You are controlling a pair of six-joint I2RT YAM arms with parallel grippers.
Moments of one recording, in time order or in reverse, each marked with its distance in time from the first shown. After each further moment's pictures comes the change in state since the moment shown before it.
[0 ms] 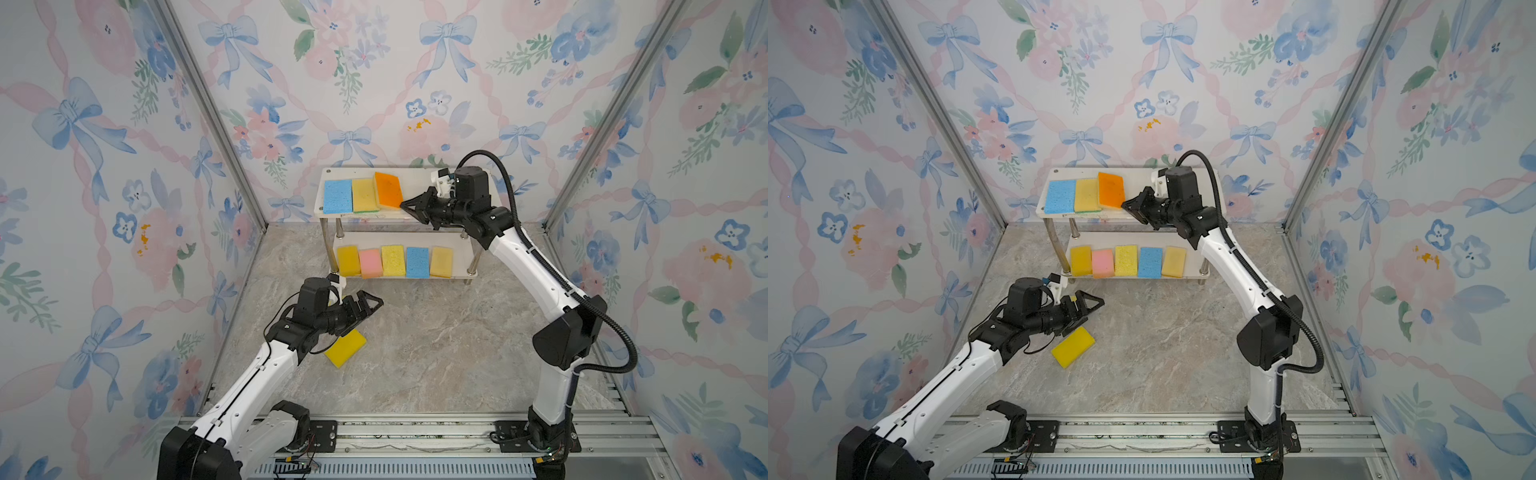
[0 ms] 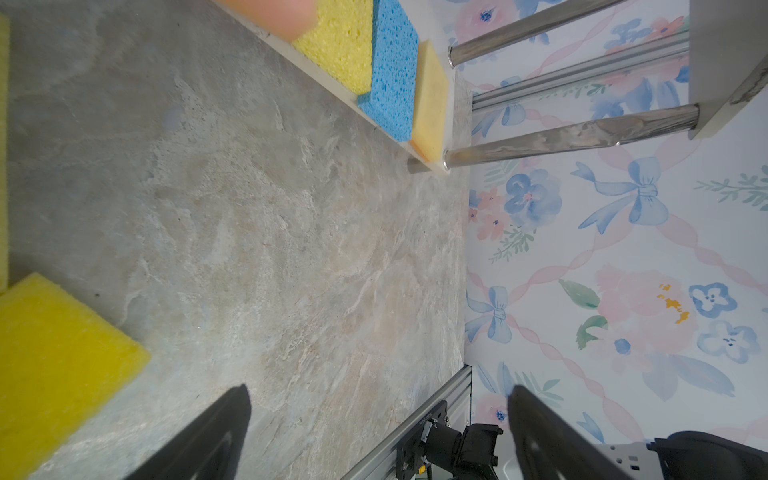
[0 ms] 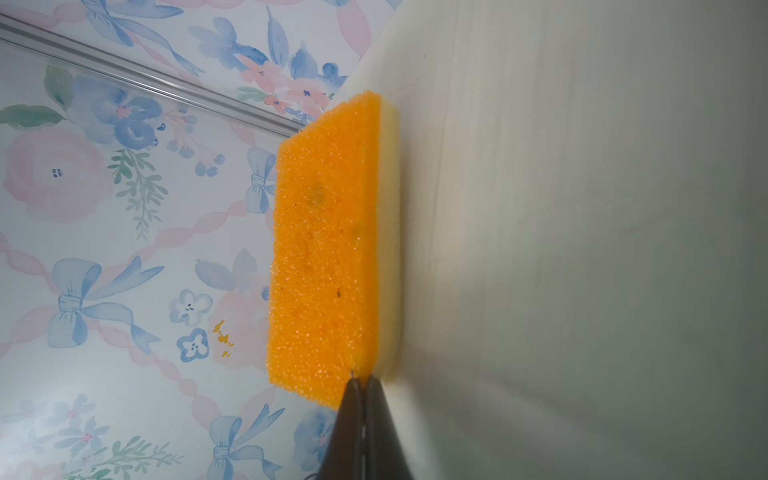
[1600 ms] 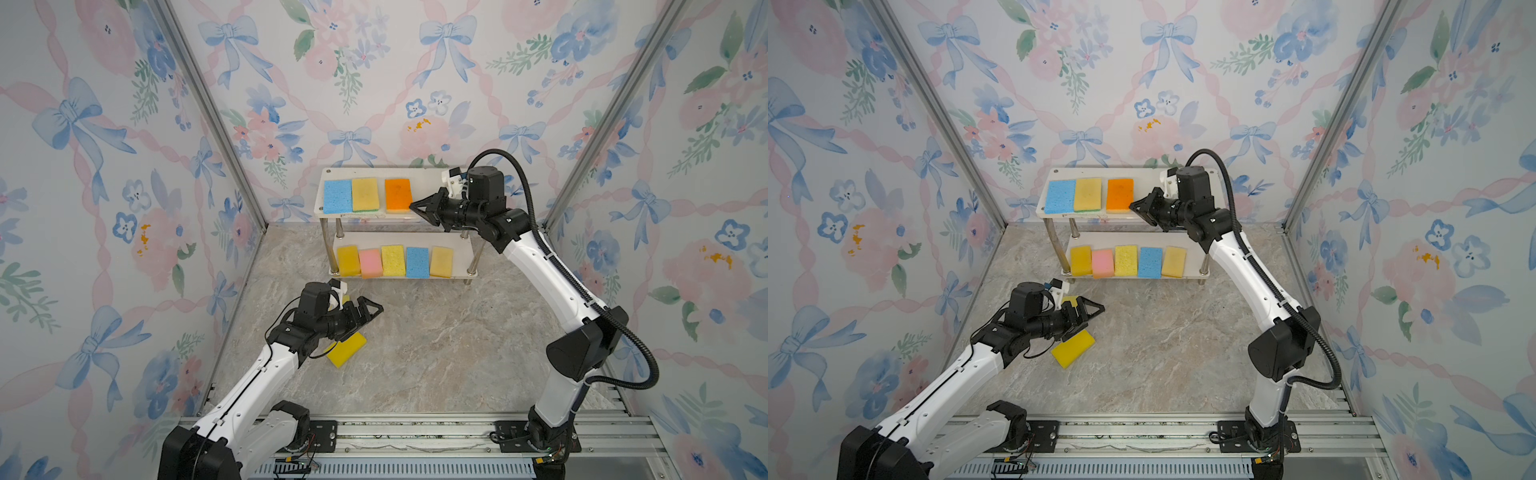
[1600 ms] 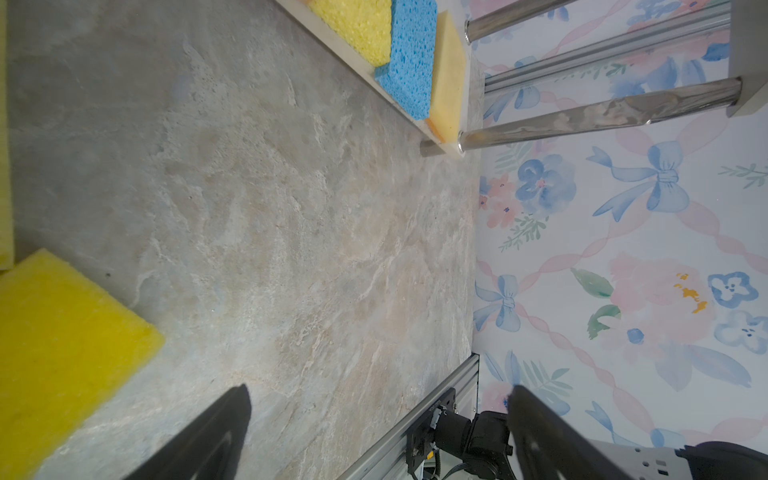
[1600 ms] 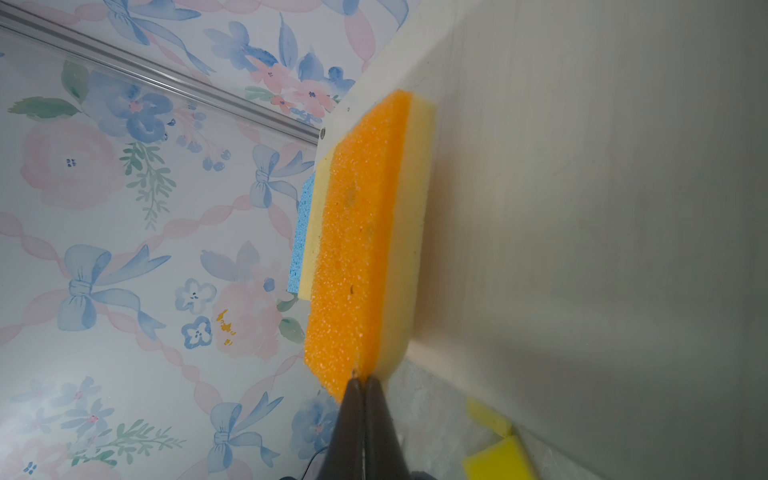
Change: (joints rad) left arm 0.005 -0.011 -0.055 -0.001 0.023 0.023; right arm -0.011 -0.087 -0.030 -0.079 0.004 -0.044
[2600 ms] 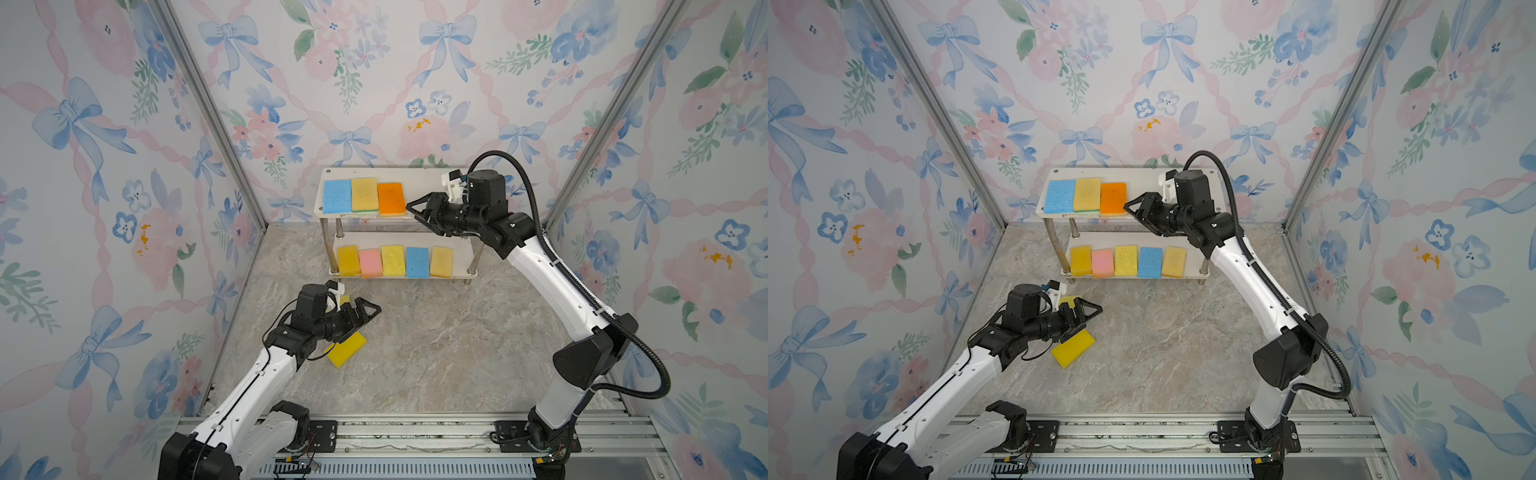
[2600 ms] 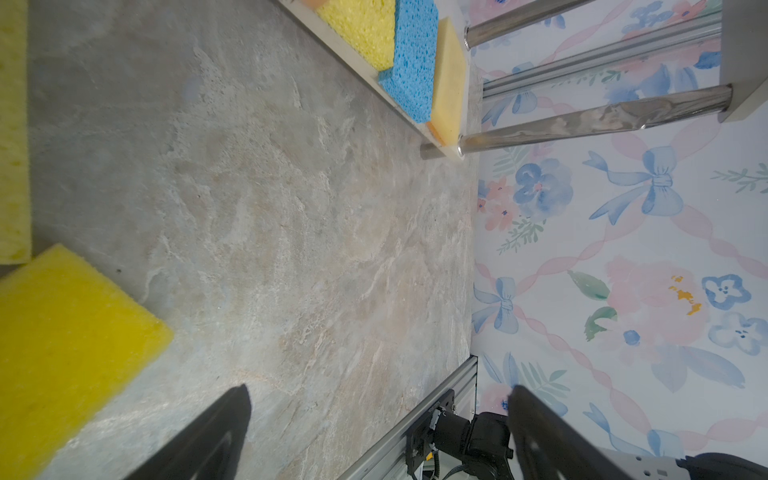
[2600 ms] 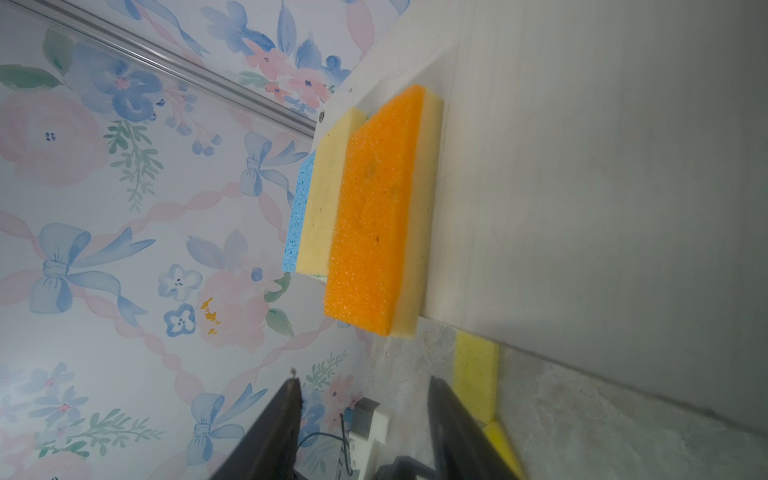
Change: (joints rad) left arm 0.019 -0.022 -0.011 0.000 0.011 0.000; right arm 0.043 -0.106 -0.100 -0.031 0.063 -0.055
